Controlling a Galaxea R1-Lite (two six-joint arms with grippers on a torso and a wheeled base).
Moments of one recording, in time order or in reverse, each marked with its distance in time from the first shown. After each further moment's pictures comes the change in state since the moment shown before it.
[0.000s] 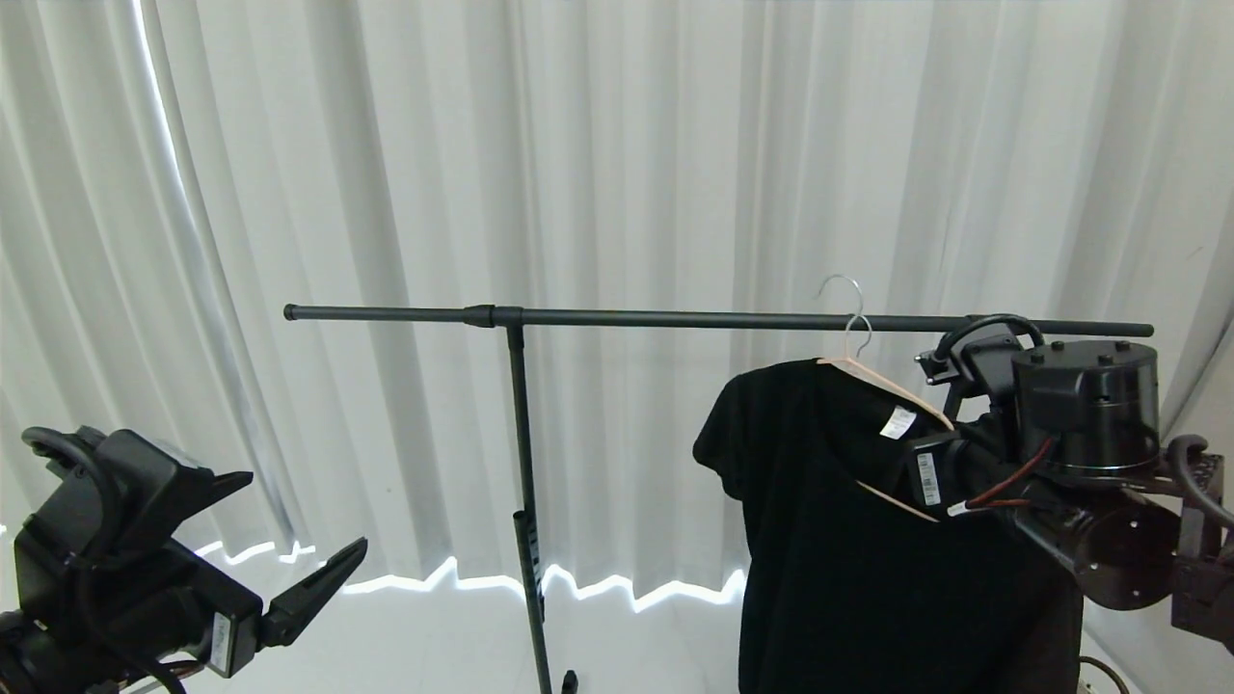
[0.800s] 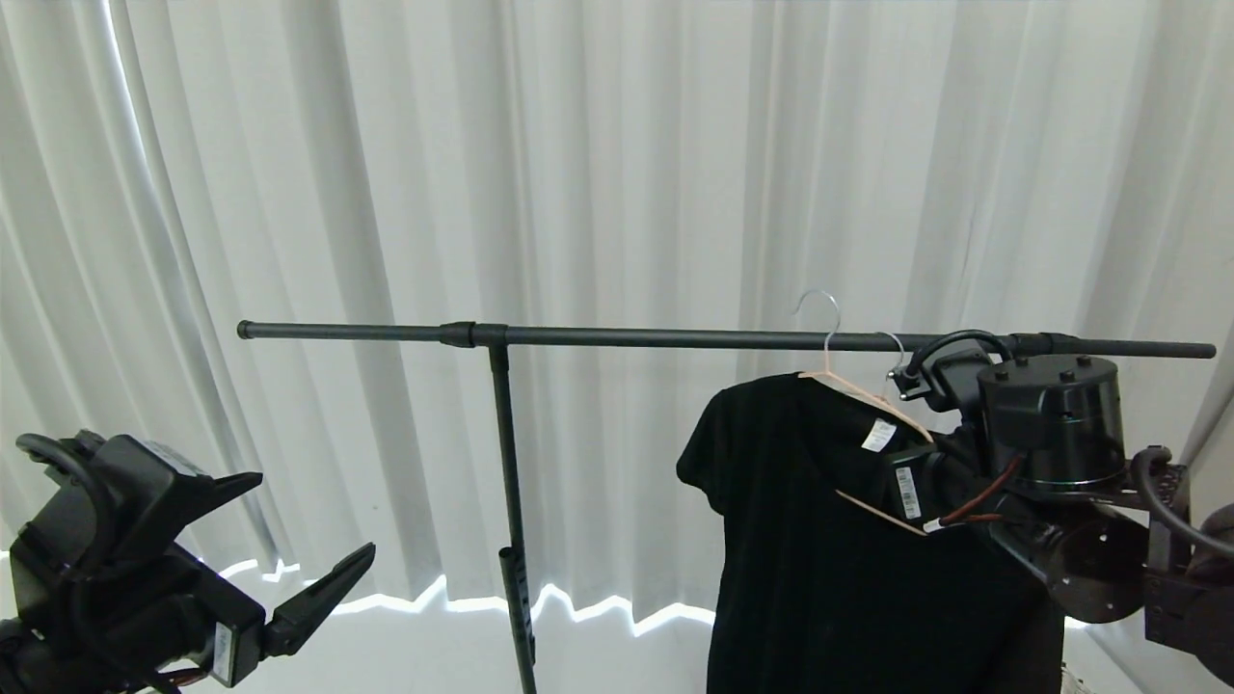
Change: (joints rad) left arm -0.027 -0.010 0.002 0.000 0.000 -0.005; right arm 0.041 0.033 -0.001 -0.002 -0.015 0.002
